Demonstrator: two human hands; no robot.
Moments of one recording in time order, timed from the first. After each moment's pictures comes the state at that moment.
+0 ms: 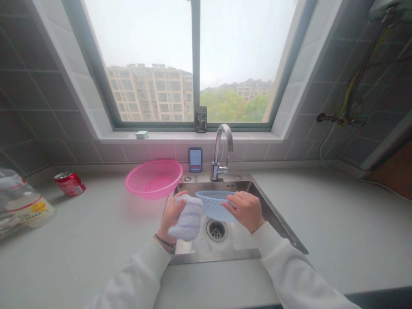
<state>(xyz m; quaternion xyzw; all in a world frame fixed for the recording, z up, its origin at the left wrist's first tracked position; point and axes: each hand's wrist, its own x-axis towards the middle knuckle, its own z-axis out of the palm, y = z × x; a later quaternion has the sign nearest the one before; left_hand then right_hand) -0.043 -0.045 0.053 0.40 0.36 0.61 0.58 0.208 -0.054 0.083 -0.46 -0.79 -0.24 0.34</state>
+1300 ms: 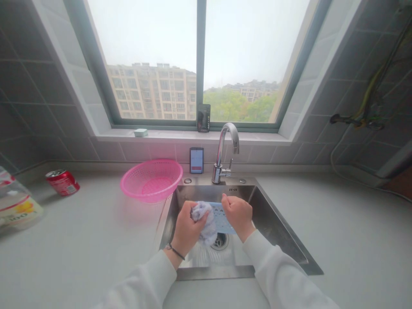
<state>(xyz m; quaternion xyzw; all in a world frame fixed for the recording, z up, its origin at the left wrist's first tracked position) -0.003 -0.047 0.041 0.60 0.48 0.58 0.26 0.176 -0.018 0.063 -0.70 -0.65 -0.06 0.27</state>
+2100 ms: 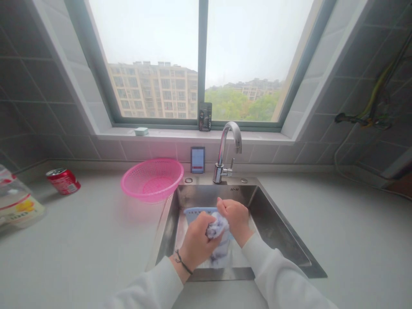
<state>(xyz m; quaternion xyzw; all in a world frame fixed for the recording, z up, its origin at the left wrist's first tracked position) 0.008 -0.061 0.036 0.72 0.41 0.51 0.24 0.167 -0.020 0.060 -0.68 -0.68 -0.04 0.26</state>
